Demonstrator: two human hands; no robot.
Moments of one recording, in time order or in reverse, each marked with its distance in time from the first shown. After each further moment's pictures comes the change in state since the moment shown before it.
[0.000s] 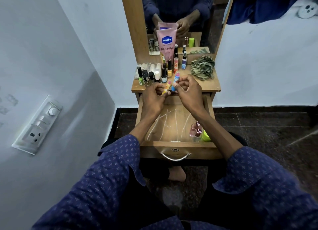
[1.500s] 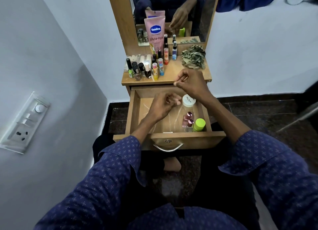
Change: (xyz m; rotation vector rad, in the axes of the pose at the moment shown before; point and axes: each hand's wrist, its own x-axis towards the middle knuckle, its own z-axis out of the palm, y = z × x) left_hand -0.040 -0.009 0.037 -0.035 -0.482 0.134; right_hand 0.015 0.016 -0.051 -0.319 -0.210 -0.094
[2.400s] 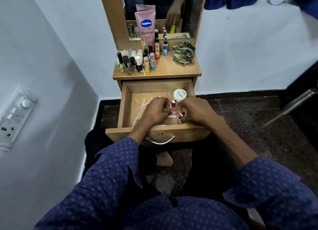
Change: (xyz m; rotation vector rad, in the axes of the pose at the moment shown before) left_hand -0.029 -0.005 0.021 0.396 -0.136 -0.055; right_hand -0.107 0.002 -0.021 -0.669 -0.433 0.031
